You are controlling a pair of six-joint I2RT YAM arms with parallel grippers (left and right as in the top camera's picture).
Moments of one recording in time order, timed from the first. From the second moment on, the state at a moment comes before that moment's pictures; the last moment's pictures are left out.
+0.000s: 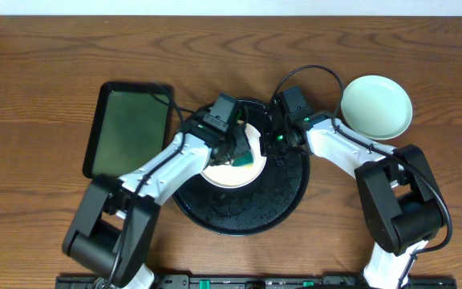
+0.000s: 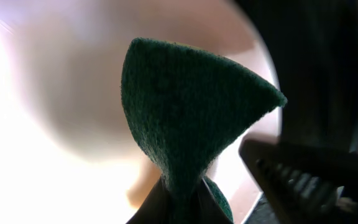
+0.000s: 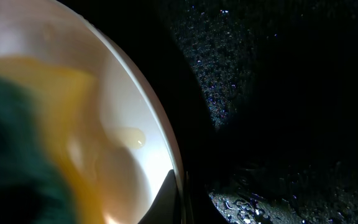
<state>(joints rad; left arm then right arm) -0.53 1.77 1.06 -0.46 0.13 -0.91 0.45 1.95 1.15 -0.42 -0.34 0.40</state>
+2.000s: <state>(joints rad) 0.07 1.29 1.05 -0.77 -0.05 -0.62 0.96 1.94 1.94 -1.21 1.09 -0.08</state>
